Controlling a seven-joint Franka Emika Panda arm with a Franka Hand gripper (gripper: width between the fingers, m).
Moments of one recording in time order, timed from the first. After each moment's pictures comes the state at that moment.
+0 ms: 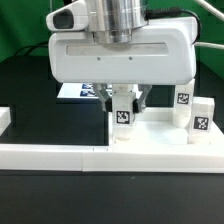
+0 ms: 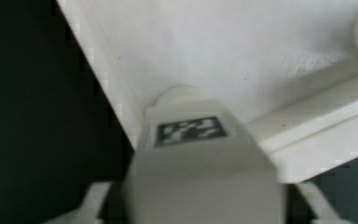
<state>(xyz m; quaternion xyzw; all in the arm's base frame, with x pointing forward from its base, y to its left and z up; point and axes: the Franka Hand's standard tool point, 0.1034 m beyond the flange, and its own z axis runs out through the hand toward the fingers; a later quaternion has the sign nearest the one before) 0.625 0.000 0.074 -0.96 0.26 0.01 0.06</state>
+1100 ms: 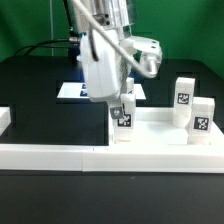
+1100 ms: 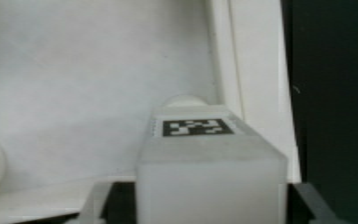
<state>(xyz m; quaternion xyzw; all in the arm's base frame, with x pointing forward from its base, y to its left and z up) 0.622 -0.006 0.071 -0.64 0.76 0.04 0.09</state>
